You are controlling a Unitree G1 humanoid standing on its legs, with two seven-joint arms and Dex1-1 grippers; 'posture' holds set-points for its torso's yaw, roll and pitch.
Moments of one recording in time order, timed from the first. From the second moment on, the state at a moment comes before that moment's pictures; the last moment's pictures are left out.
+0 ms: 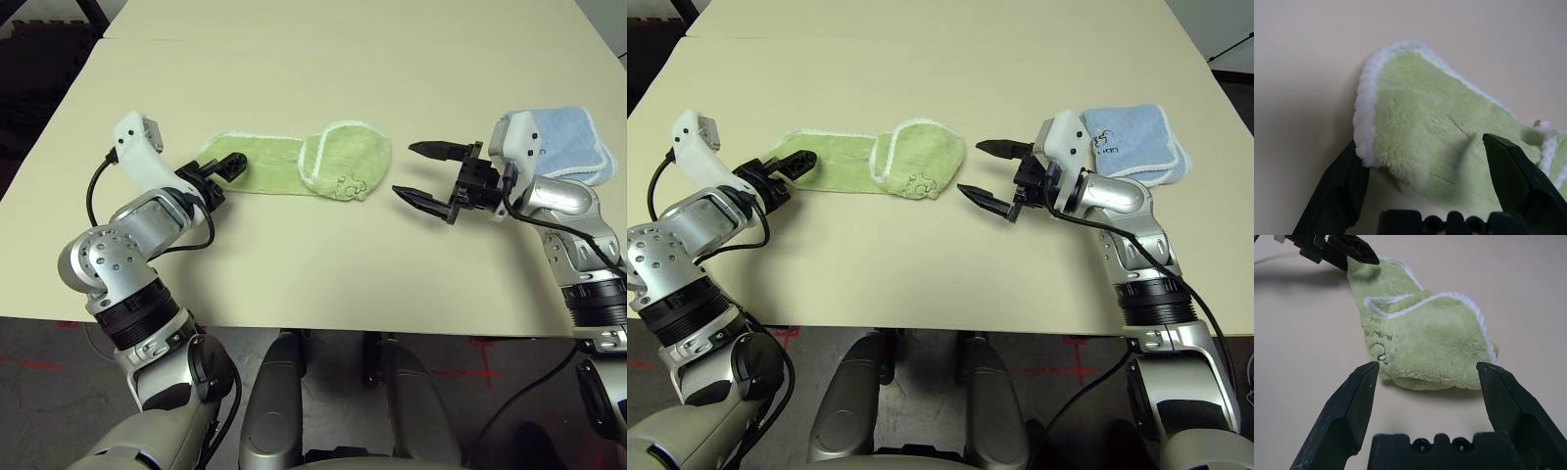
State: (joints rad) left arm -0.70 0.18 0.64 -0.22 -0.64 1.29 0.14; right arm -0.59 -0.58 0.02 0.17 0.33 0.04 1.02
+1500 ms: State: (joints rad) left arm -0.86 0.29 0.33 -0.41 -0.95 1.41 -0.20; right arm -0.56 -0.61 -0.02 0.19 0.33 0.05 0.99
